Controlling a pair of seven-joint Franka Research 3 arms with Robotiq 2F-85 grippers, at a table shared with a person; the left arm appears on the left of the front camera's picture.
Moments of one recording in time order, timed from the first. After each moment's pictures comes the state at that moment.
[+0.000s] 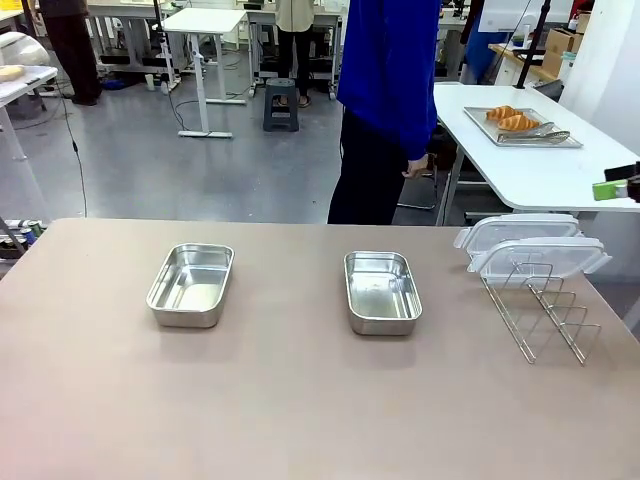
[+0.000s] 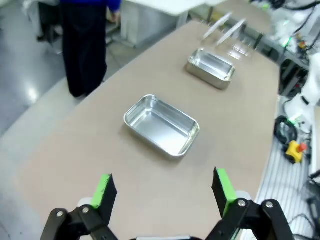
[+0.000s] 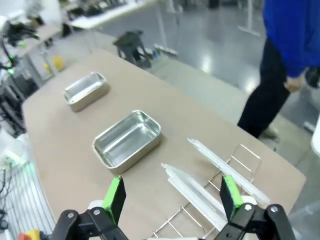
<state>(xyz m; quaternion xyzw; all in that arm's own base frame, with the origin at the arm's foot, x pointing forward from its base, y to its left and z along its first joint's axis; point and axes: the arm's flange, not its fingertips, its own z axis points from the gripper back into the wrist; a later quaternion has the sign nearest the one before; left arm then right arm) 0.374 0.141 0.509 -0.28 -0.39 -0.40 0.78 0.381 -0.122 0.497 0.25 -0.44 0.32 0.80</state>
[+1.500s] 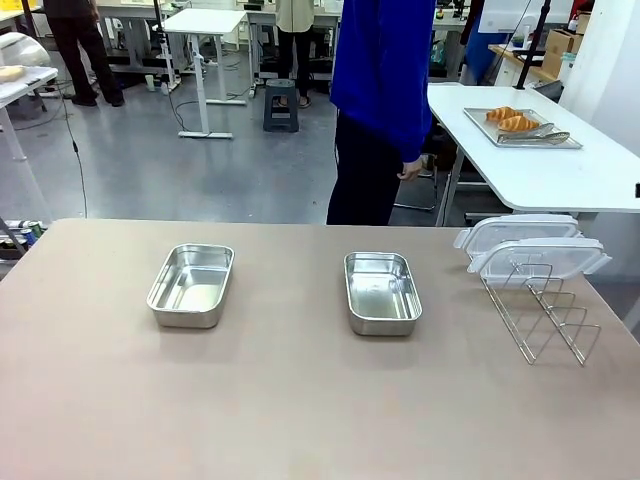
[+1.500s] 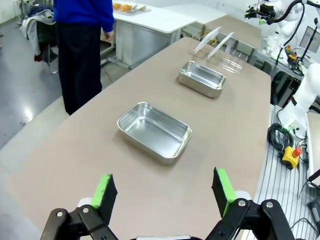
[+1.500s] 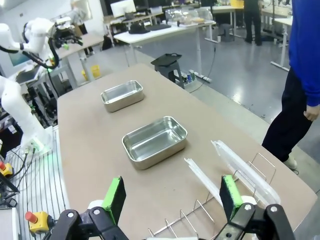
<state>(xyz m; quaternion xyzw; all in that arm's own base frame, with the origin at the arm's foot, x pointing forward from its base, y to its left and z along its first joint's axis) 0.348 0.154 0.484 -0.31 -0.43 -0.39 0.76 0.352 -0.168 0.476 0.32 -0.47 0.37 0.74</state>
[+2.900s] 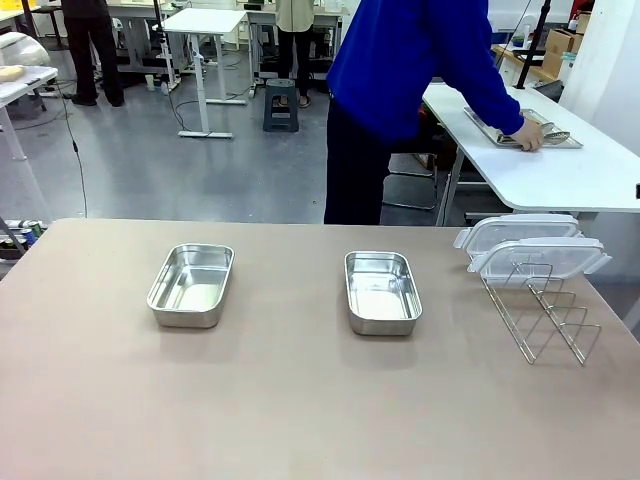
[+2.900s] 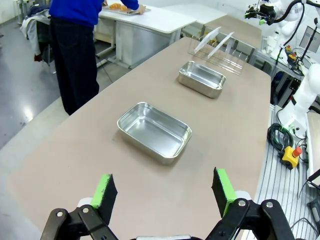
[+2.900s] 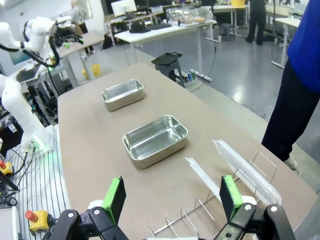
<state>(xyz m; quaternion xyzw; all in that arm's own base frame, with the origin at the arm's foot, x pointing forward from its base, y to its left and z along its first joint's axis) 0.348 0.154 0.484 -0.31 -0.43 -0.39 0.76 0.351 -0.168 0.475 0.32 -0.46 0.37 0.74</state>
